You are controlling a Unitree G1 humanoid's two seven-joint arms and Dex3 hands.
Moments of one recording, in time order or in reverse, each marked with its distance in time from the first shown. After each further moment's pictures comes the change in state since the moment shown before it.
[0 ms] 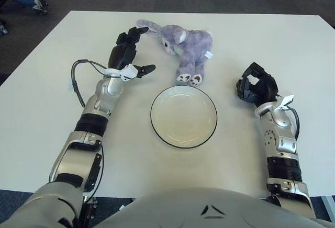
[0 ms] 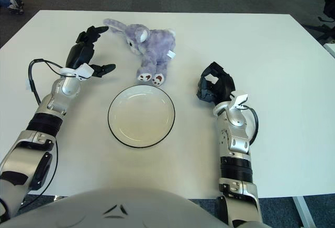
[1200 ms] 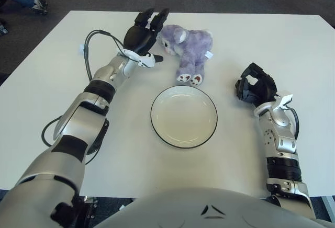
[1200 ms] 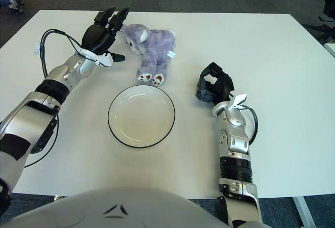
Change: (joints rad) left arm -0.414 0.018 -0.306 0.487 0.278 -0.080 0.278; right arm 0.001 0.000 0.009 -0.013 -0.002 0.025 -0.010
